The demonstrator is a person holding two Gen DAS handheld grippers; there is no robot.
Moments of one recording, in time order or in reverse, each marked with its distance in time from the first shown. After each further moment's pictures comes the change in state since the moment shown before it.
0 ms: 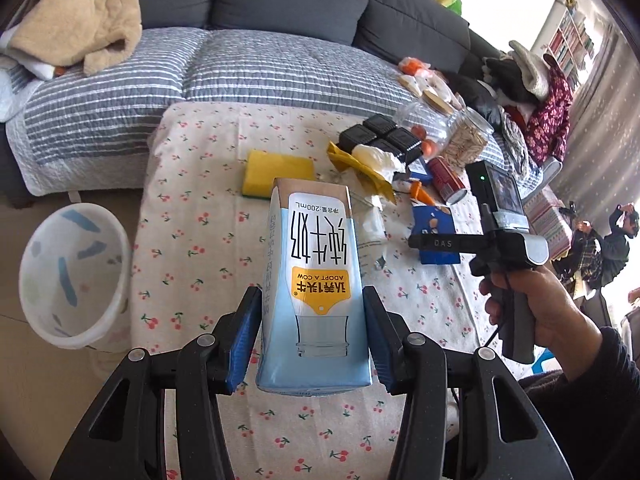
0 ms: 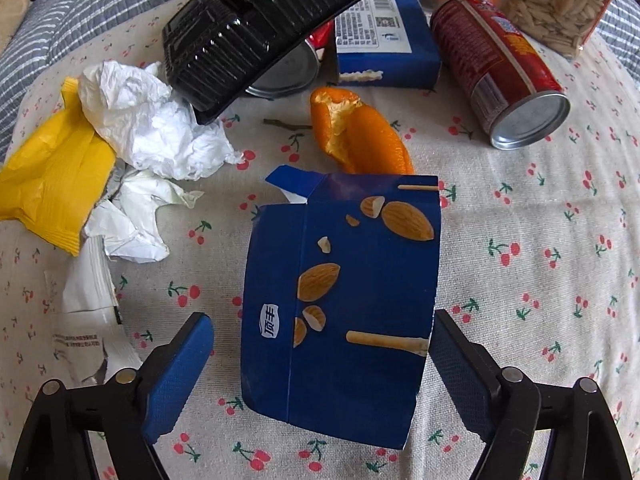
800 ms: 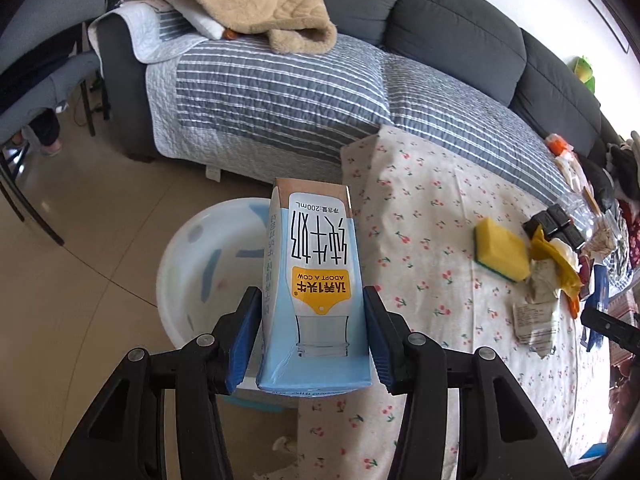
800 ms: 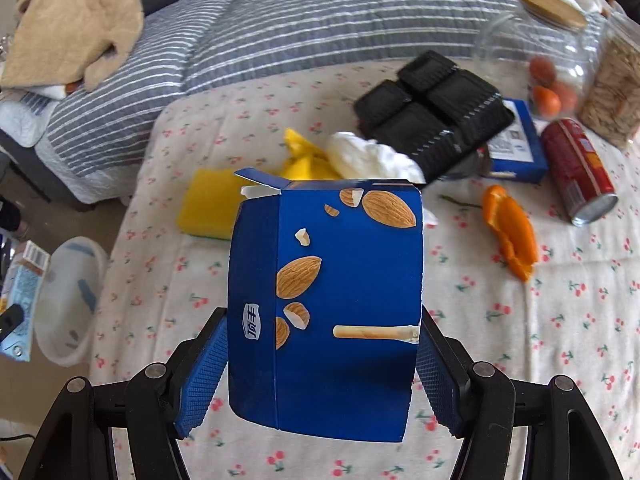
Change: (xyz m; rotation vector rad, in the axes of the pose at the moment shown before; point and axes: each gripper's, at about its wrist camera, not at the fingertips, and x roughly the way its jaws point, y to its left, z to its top) left arm -0.004 0.186 0.007 -0.298 -0.103 0.356; right arm -0.091 0.097 -0.008 -0.113 -0.169 0.250
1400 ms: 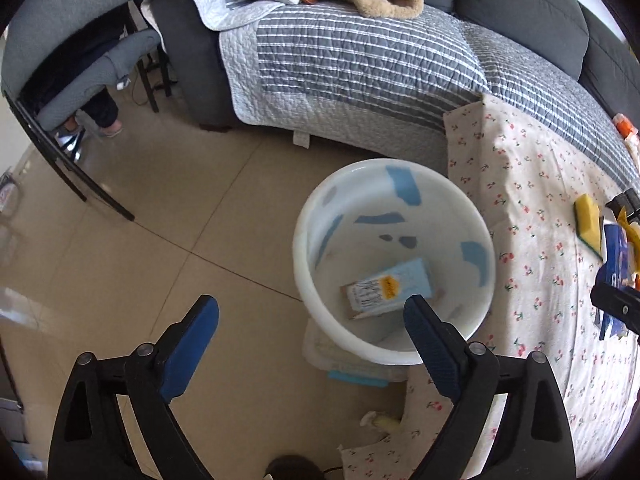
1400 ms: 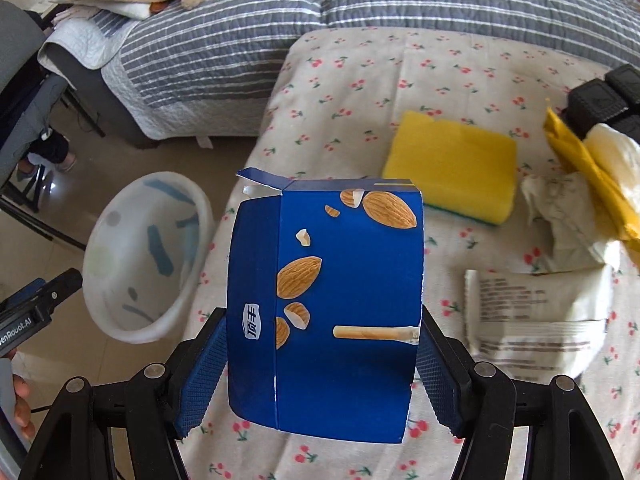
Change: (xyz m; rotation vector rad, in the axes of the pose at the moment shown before) left arm 0.007 0.078 -0.008 0.000 0.131 0.260; right arm 0.073 0.136 -0.004 -0.161 0.110 0.125
